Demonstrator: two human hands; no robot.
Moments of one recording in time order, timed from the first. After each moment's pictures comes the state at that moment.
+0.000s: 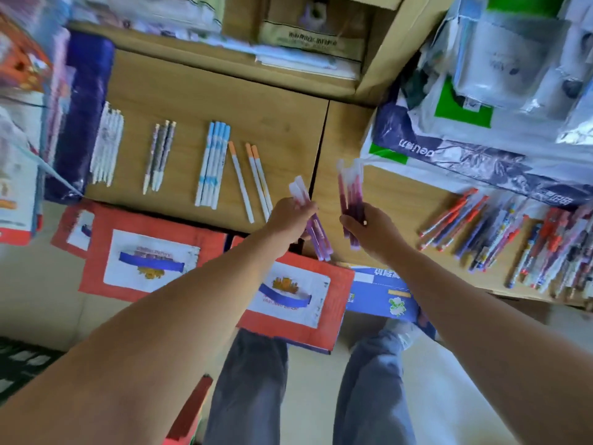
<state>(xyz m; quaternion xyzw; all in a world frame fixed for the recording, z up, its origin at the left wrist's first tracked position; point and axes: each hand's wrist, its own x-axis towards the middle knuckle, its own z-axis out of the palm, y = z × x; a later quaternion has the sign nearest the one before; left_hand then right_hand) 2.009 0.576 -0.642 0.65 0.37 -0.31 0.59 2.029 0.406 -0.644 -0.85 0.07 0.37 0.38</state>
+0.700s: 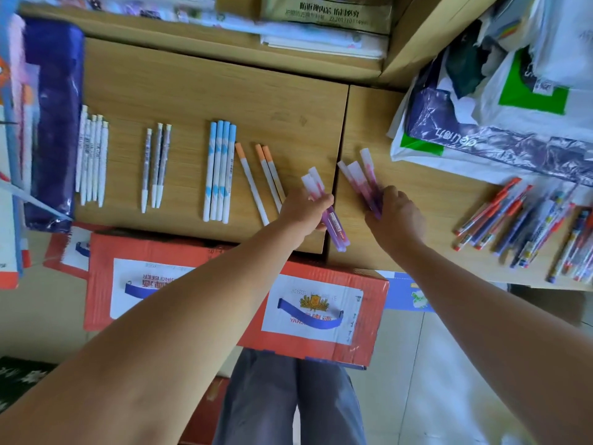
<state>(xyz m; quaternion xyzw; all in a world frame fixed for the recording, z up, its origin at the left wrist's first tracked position) 2.041 0.611 -0.695 0.65 0.34 -0.33 0.60 2.048 0.438 -0.694 -0.96 0.05 0.27 0.07</state>
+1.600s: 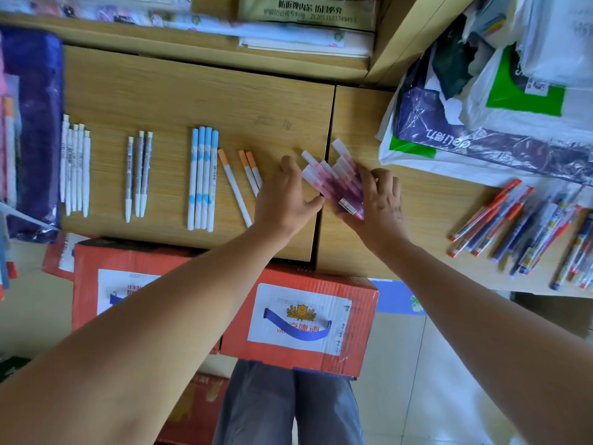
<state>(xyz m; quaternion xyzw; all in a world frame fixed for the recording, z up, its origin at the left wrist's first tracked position) 2.060 0.614 -0.698 0.95 0.10 -0.16 0.27 2.059 0.436 -0.708 -0.97 -0.08 0.16 0.17</state>
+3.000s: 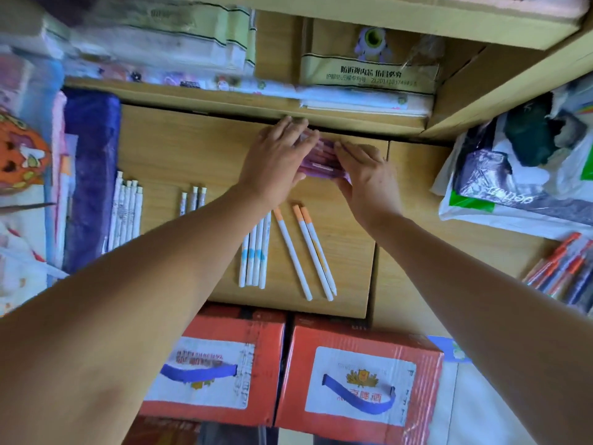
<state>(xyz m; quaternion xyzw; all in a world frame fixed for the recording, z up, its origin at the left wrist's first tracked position) 2.175 0.747 -0.713 0.98 -0.16 -0.13 0.06 2.168 0.559 -0.725 -0.97 -0.19 0.04 0.17</state>
